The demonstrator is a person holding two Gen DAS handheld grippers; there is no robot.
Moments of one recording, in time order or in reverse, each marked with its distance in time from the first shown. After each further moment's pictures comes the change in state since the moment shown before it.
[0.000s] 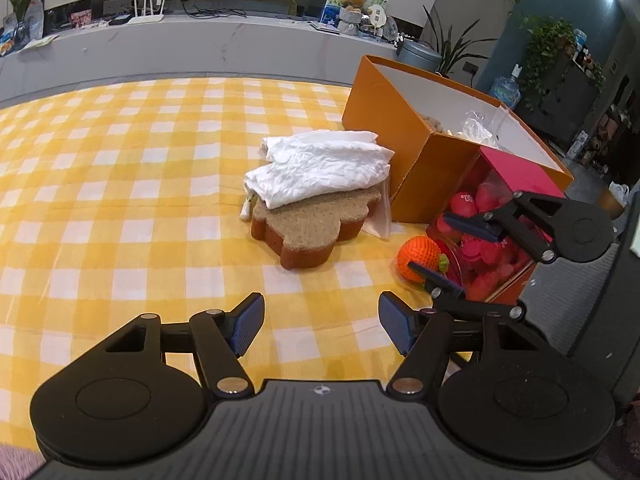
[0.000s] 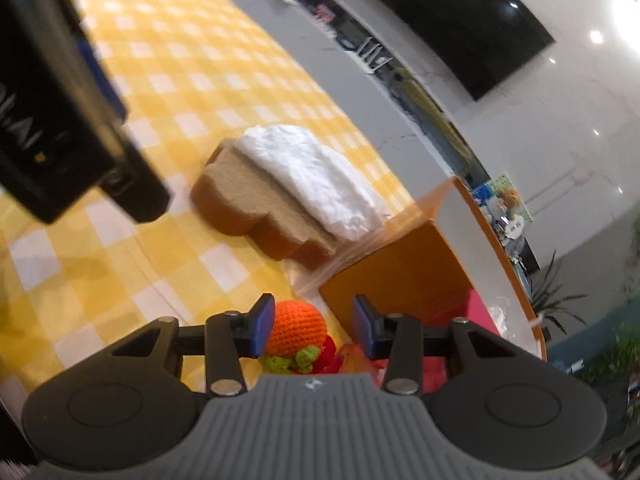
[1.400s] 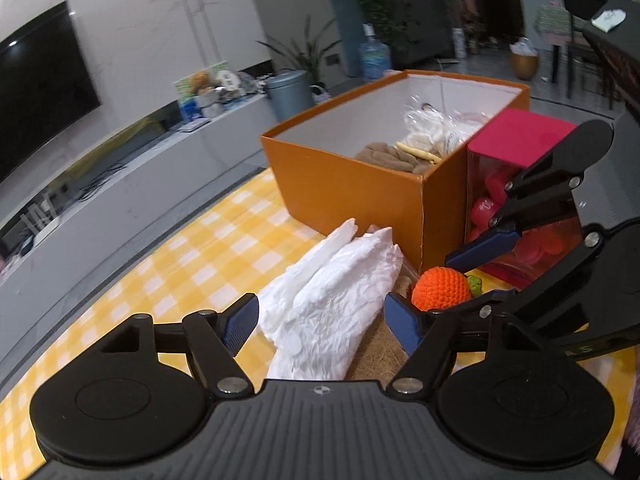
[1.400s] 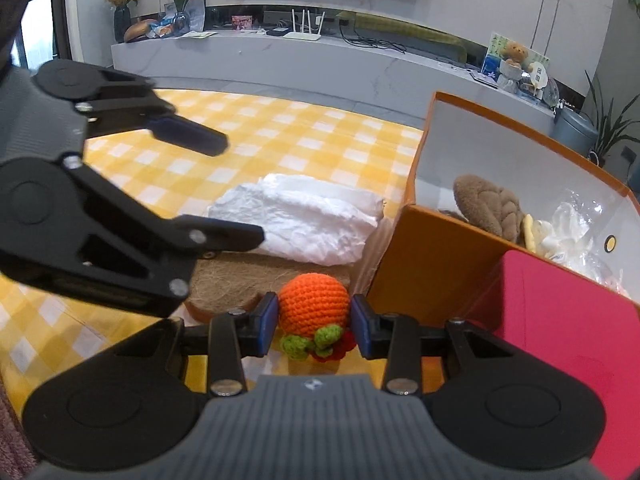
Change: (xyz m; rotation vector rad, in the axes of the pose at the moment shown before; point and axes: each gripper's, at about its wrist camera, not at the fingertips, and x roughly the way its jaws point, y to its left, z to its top) left arm 0.067 0.000 0.077 0.738 -0.160 -0.070; right arm 0.030 -0.062 0.018 0.642 0.040 0.243
